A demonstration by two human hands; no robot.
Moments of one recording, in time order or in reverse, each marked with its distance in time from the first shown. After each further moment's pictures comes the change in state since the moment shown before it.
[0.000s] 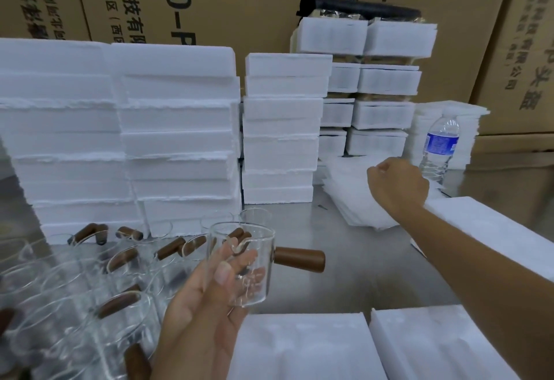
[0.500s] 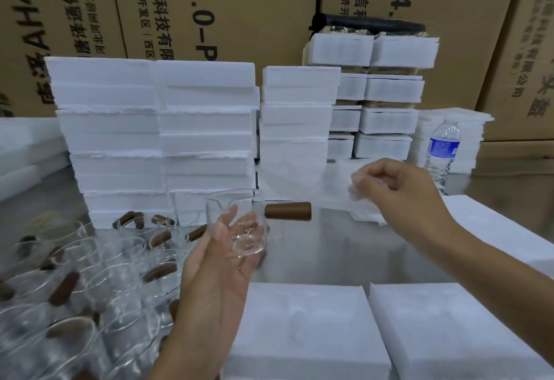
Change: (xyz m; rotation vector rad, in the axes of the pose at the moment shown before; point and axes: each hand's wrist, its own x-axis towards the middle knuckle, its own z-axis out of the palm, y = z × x) left_hand -0.019 0.029 0.009 -0.177 -0.007 0.055; right_hand -0.112 -0.049 -0.118 0.736 -0.380 -0.180
